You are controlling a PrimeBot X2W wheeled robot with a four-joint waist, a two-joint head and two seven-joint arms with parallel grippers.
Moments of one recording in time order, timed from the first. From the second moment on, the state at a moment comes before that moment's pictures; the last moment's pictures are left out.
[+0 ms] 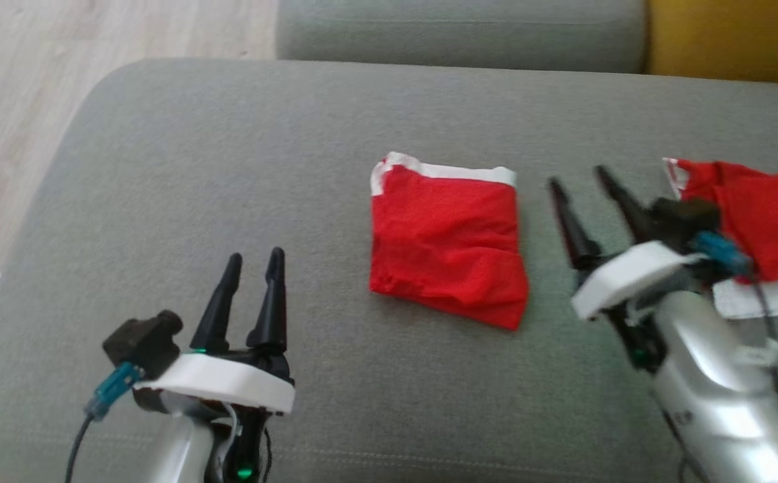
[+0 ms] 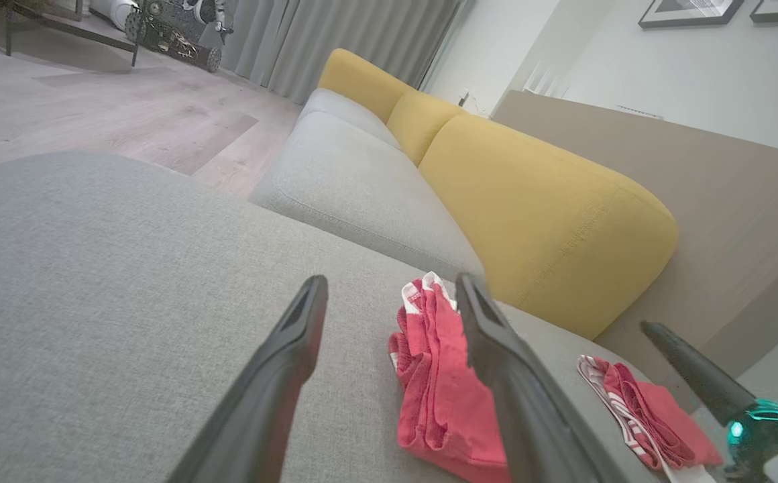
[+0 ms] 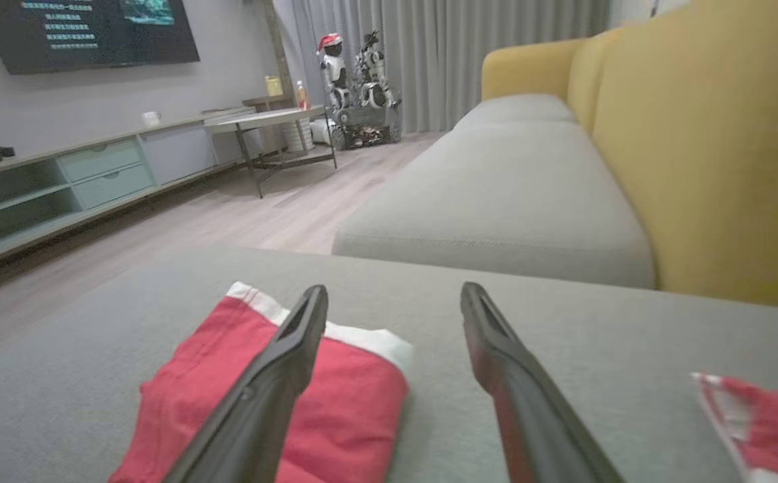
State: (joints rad) left arm -0.09 0.05 -0.30 0.17 -0.55 -0.03 -0.25; right arm -0.55 -0.19 0.47 0.76 0.46 0.13 -0.25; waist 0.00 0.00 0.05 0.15
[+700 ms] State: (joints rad) left arm -0.02 0.05 -0.26 0.13 -0.43 -0.03 -0.25; right arm -0.13 -0.09 0.02 0.30 -0.02 0.13 -0.25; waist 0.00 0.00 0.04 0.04
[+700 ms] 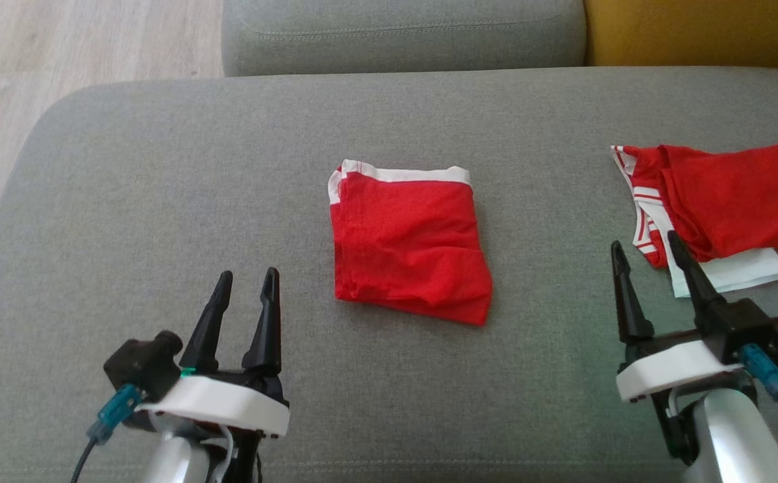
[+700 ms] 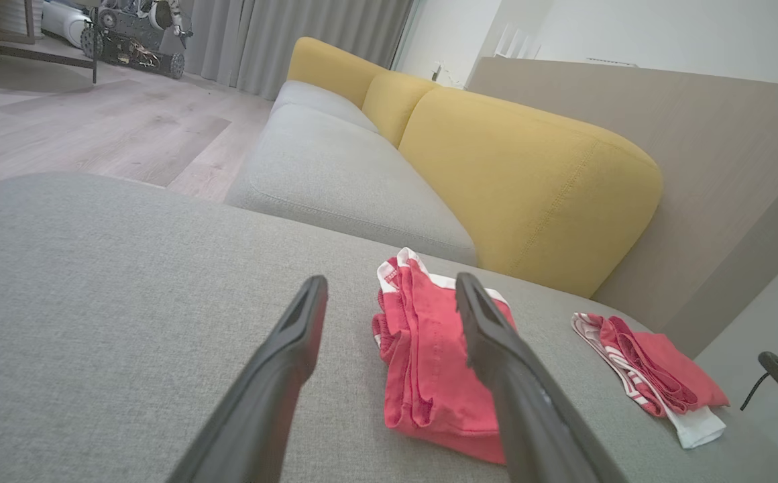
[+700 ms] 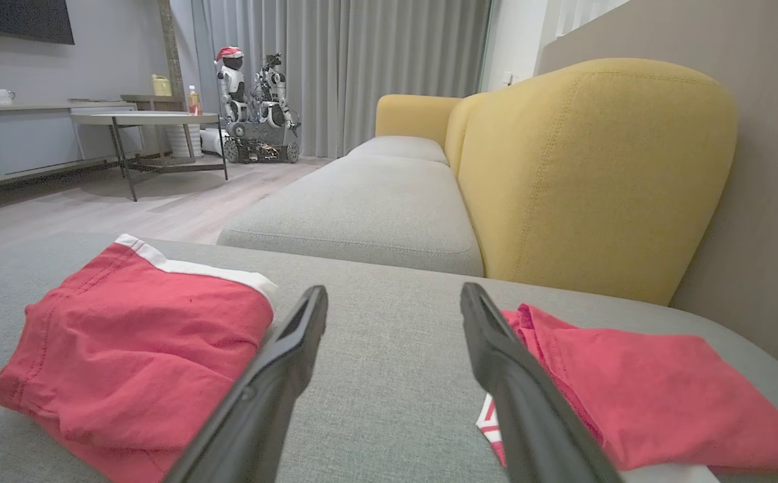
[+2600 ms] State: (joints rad) left arm -0.15 0.05 -0.34 0.12 -0.43 -0.05 -0.25; right arm -0.68 -0.40 0.56 0.76 0.07 0.13 -0.15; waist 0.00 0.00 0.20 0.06
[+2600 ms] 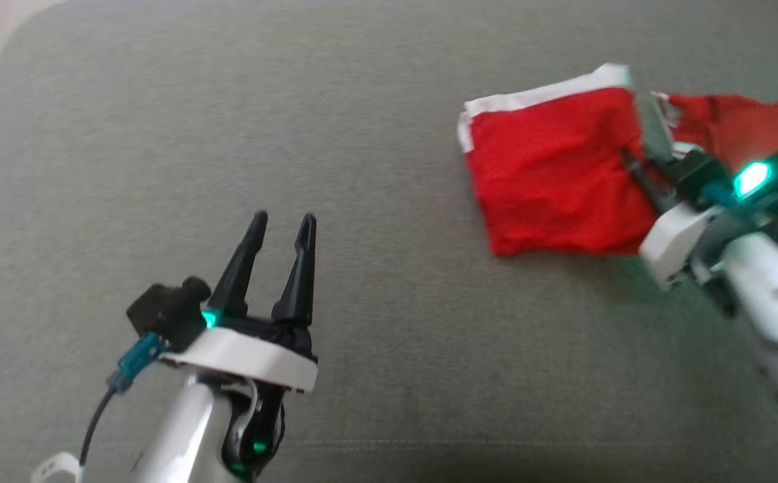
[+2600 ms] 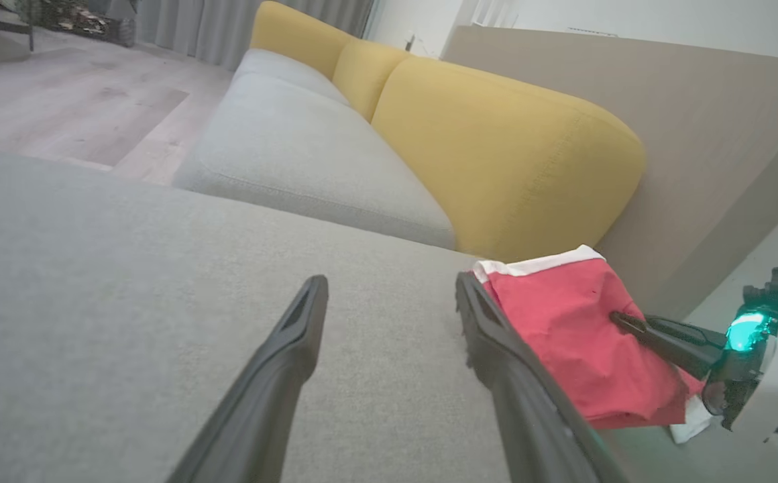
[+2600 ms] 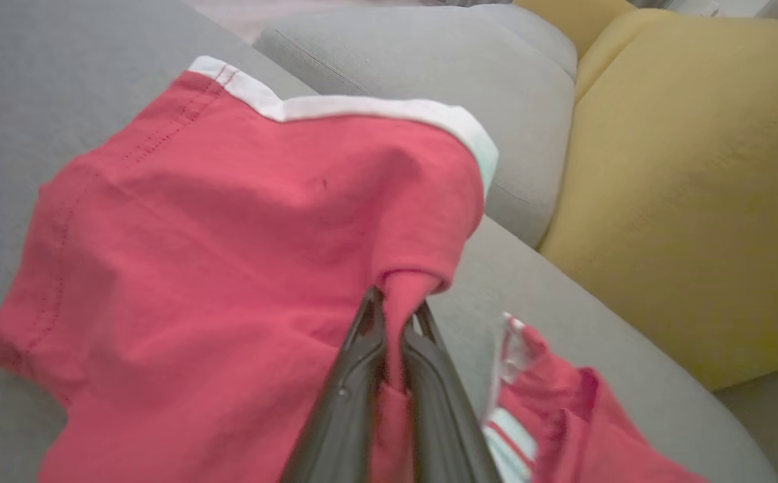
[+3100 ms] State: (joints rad) left arm -0.30 0.04 -0.35 0.10 -0.40 -0.07 -0.26; right arm -0.83 -0.76 0.66 0.56 0.27 0.13 0.12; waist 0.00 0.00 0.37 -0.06
